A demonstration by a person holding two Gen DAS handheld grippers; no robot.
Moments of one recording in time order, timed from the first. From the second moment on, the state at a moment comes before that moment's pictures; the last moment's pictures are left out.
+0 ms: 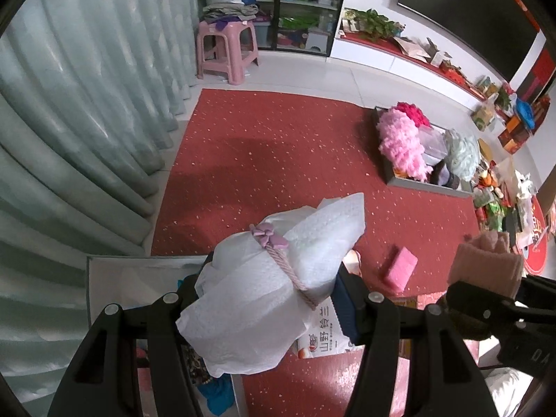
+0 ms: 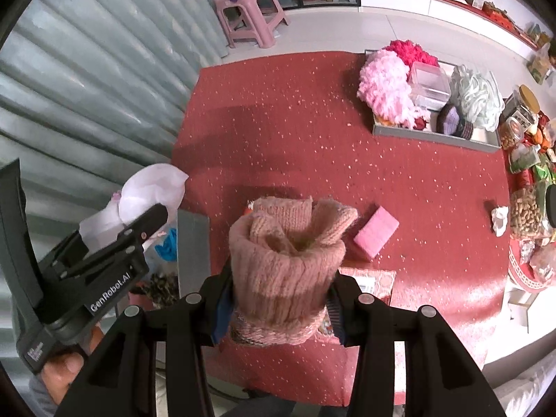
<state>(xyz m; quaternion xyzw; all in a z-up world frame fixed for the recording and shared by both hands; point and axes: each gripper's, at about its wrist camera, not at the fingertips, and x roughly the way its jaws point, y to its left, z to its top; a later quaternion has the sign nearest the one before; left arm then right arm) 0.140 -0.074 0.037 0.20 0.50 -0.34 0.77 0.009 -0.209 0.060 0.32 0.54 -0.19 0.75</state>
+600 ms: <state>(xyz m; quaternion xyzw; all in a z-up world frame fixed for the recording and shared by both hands) 0.148 -0.070 0.038 0.19 0.50 -0.34 0.78 0.027 -0.197 0.064 0.30 0.55 -0.19 0.76</state>
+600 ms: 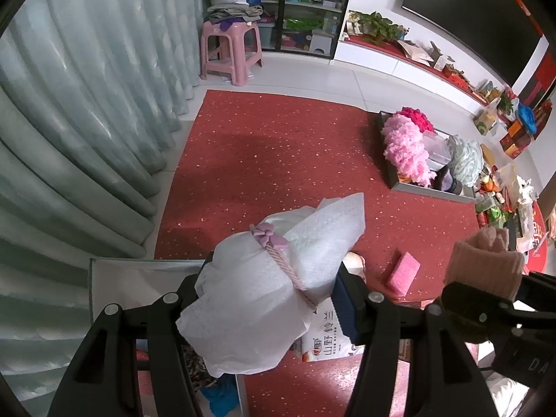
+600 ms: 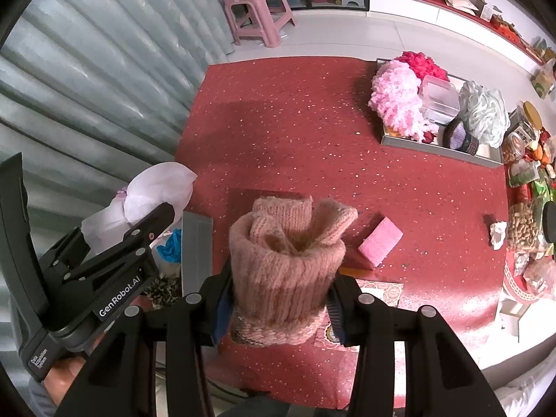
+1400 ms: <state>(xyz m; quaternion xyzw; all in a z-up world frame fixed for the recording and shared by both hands) 0.169 0.002 0.038 0.14 0.51 -0.29 0.80 0.071 -0.137 0.061 0.26 0.57 -0.13 0.77</state>
